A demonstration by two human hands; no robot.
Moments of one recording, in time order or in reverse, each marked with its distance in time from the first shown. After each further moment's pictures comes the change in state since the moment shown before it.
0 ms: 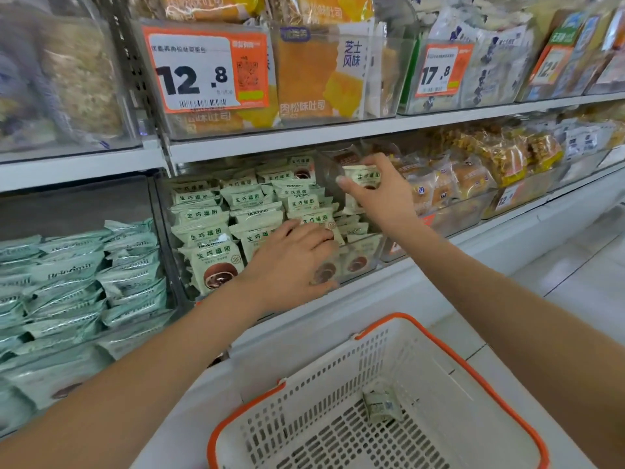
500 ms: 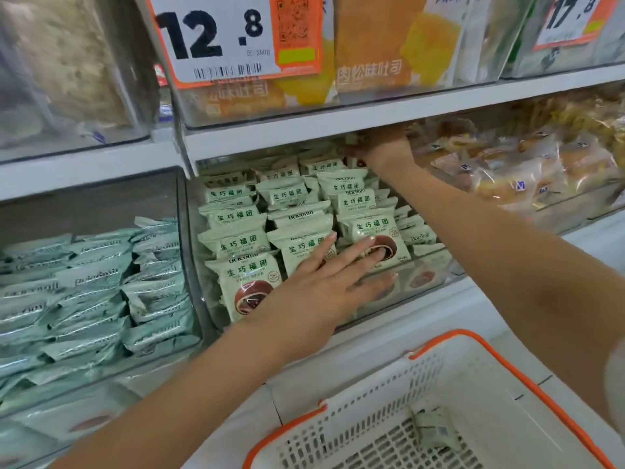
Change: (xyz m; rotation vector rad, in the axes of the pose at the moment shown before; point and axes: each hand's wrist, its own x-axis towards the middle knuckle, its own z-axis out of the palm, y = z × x) left_hand -0.022 -0.028 0.040 0.000 -0.070 0.116; right_hand 0.150 0.011 0.120 -0.337 -0.156 -0.120
